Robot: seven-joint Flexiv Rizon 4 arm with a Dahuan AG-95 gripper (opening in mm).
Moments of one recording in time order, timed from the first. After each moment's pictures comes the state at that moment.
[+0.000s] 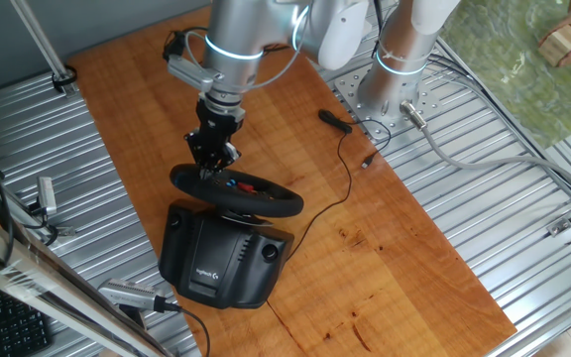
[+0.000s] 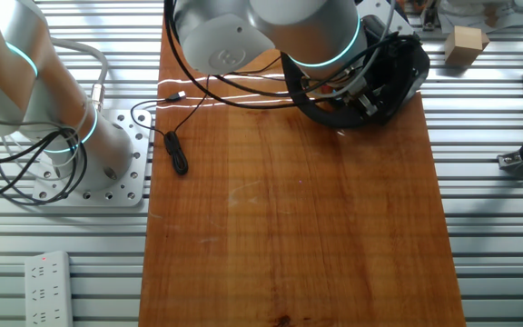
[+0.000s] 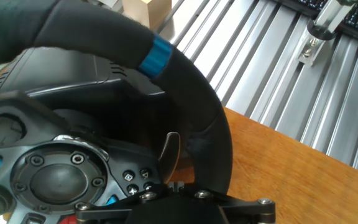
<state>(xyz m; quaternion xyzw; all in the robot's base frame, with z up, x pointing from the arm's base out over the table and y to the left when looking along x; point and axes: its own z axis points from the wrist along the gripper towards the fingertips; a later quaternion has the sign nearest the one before) 0.549 0.064 0.115 -0.26 0.94 0.04 0.22</state>
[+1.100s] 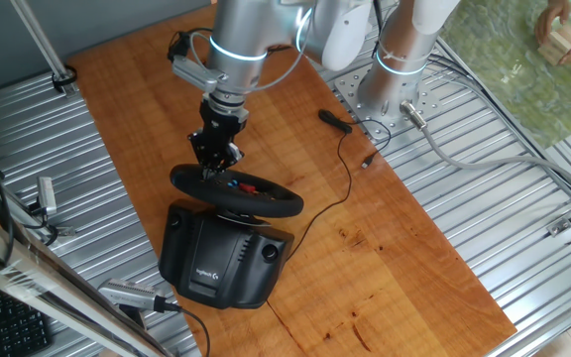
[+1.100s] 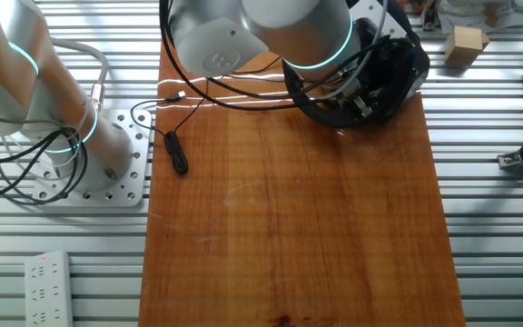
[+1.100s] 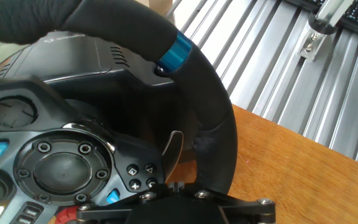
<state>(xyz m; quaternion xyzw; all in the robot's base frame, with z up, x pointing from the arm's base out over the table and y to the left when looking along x) 0.541 0.064 0.110 -0.26 0.94 0.04 0.22</state>
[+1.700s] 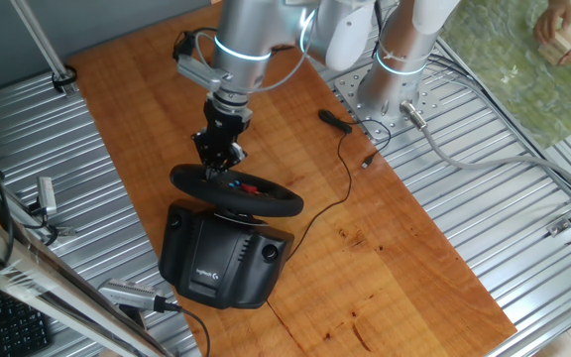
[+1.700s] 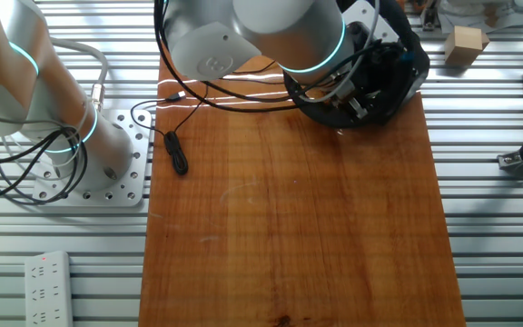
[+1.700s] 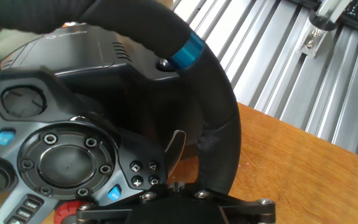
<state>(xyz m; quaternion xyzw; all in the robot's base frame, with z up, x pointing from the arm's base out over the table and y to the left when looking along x) 0.535 0.065 0.105 -0.26 0.94 0.04 0.23</state>
